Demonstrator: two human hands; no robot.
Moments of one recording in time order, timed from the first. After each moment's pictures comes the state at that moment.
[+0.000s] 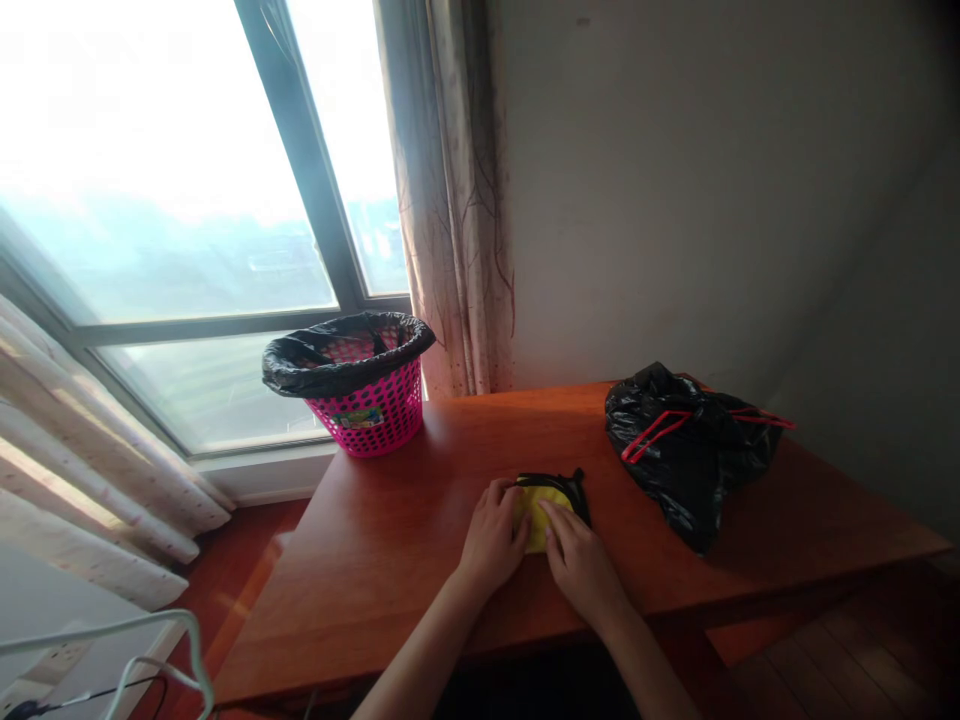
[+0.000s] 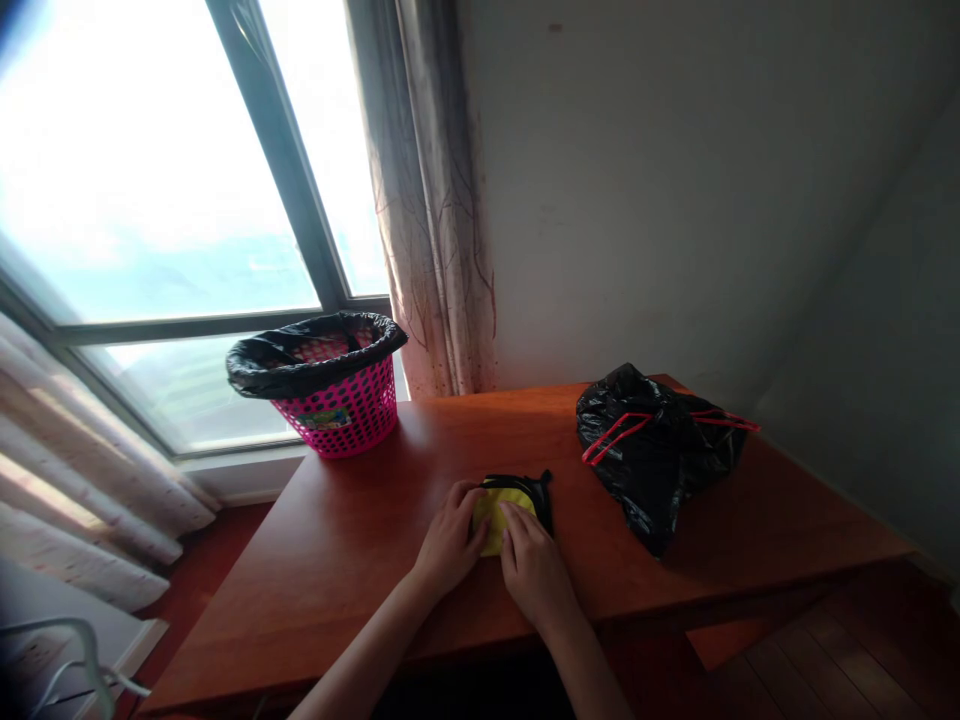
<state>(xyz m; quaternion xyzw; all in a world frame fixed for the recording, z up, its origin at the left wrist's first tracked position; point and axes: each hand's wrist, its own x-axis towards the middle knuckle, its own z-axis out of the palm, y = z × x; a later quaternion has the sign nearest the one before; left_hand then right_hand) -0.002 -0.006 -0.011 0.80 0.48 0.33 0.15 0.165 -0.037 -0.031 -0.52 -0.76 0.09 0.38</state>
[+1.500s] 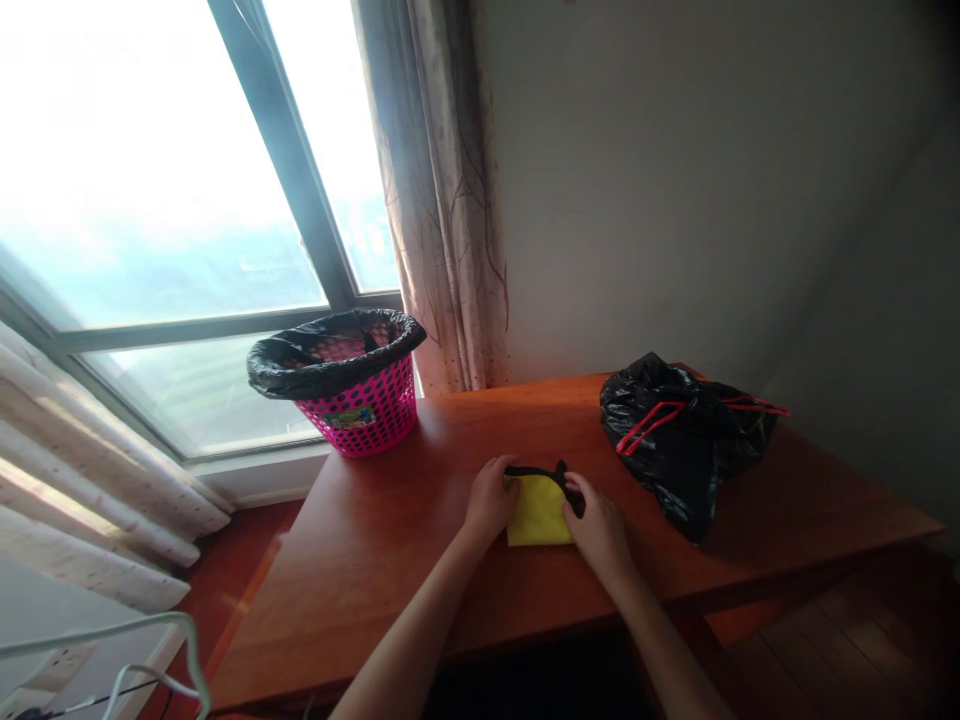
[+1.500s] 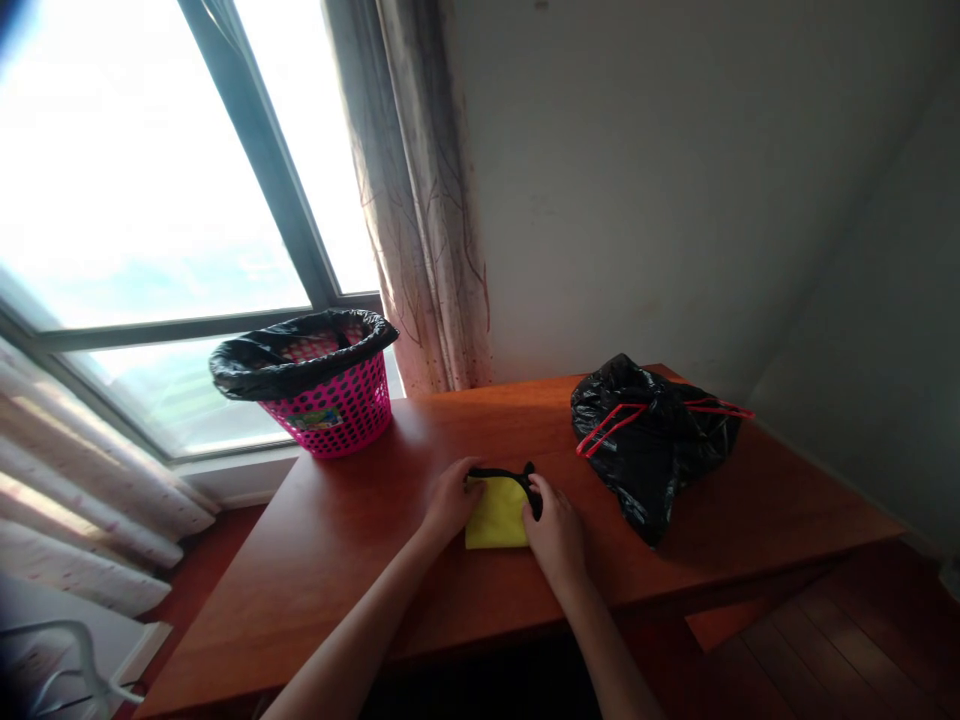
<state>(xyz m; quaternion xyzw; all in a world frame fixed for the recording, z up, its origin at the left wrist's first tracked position) 0.009 0.046 -0.011 0.73 0.52 0.37 0.23 0.193 -0.007 -0.036 -0.65 -0.63 0.14 0.42</state>
